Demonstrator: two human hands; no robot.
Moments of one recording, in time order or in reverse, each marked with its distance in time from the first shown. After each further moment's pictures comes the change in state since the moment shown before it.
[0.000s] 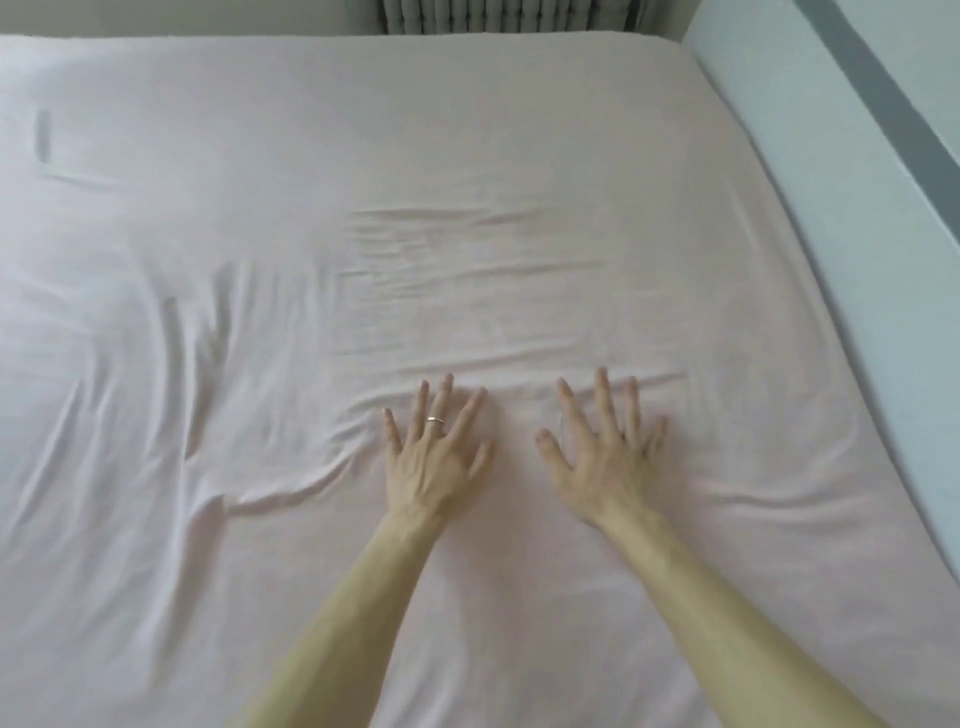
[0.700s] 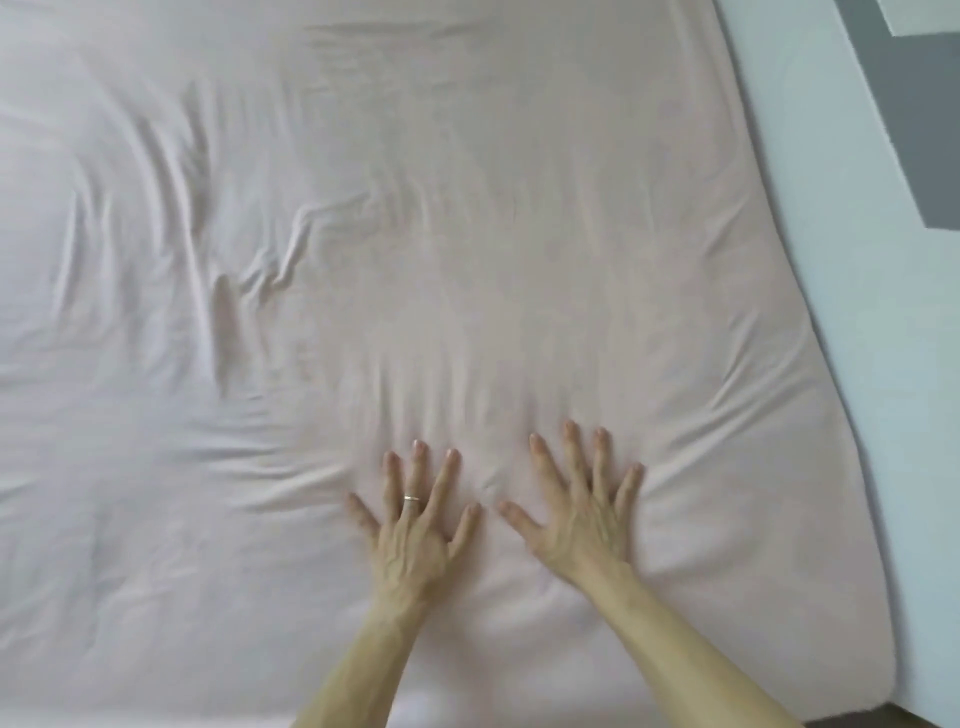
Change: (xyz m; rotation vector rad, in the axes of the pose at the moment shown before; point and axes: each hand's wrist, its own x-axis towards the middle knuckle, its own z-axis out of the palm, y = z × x) left_hand -0.353 -0.012 0.078 -0.005 -0.172 -0.057; right_hand -0.348 0.024 0.023 -0.104 -0.249 0.023
